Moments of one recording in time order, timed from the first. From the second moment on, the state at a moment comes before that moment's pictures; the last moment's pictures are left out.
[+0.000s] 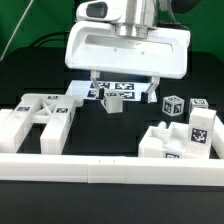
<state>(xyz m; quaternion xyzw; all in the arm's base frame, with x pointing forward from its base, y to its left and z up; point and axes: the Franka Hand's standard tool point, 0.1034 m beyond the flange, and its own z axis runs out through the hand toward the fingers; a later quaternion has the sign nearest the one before) 0.531 -0.010 0.064 0.98 0.08 0.15 0.06</state>
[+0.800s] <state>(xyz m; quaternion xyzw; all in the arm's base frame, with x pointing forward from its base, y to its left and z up) 0.496 -0.025 0.048 1.00 0.07 0.00 0.03</state>
